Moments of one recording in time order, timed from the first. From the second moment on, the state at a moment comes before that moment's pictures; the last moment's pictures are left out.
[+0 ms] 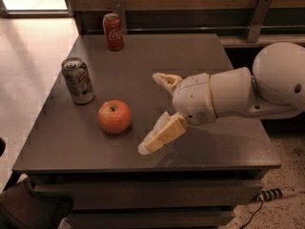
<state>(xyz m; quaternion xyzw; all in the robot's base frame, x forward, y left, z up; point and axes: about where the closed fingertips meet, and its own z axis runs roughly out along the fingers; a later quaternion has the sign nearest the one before) 0.449 0.008 0.890 -0.57 0.62 0.30 0.44</state>
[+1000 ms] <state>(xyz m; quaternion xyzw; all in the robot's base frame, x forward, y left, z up) 0.456 0.069 0.856 -0.58 0.63 0.32 0.42</state>
